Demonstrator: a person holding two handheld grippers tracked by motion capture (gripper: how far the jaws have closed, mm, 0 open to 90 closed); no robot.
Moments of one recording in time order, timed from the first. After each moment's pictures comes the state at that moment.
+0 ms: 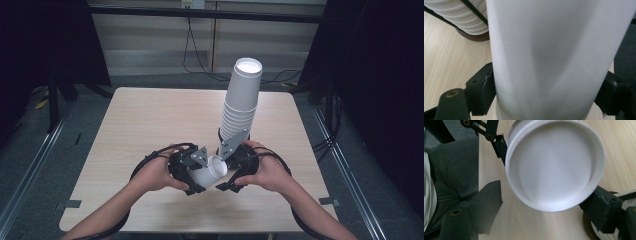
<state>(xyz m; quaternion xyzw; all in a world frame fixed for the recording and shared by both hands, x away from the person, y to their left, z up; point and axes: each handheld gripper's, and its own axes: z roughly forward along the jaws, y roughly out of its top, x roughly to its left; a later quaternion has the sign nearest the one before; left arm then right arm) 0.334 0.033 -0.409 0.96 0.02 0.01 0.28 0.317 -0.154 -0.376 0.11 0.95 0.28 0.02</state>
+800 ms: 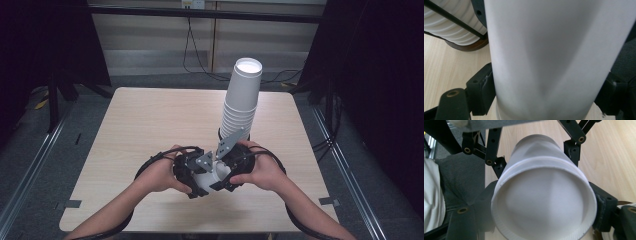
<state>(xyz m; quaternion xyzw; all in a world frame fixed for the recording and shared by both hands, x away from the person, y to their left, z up) 0.330 0.023 -0.410 0.96 -0.03 0.01 0.28 0.319 -0.147 -0.378 0.12 0.94 0.31 -0.01</state>
